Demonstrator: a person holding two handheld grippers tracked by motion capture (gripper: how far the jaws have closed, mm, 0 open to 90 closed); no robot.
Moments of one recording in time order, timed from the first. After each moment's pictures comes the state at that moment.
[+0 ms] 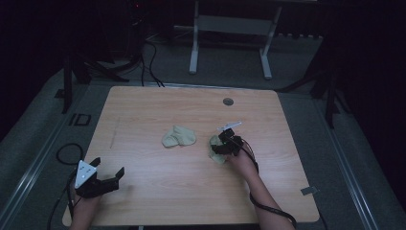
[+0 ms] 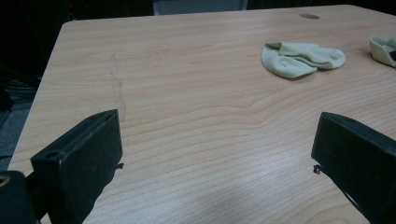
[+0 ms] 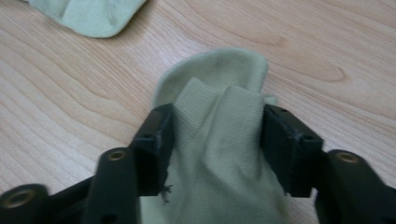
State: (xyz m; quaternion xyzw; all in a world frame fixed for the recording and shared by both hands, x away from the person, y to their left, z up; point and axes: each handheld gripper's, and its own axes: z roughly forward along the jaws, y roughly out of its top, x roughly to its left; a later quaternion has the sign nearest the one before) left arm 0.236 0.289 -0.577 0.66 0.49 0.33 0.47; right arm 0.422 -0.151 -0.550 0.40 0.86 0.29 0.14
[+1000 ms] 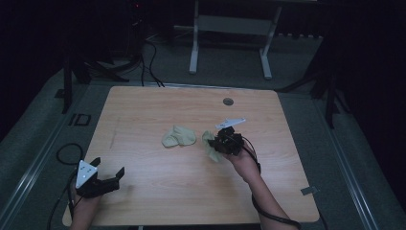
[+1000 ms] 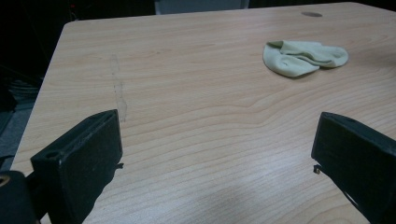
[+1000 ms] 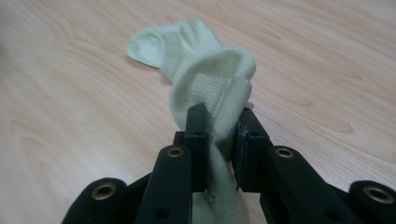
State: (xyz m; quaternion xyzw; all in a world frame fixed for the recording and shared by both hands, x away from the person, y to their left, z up) left arm 0.237 0.288 -0.577 0.66 0.49 0.33 0.46; right arm 0.376 -0.137 -0.478 0.36 0.85 0.36 0.13
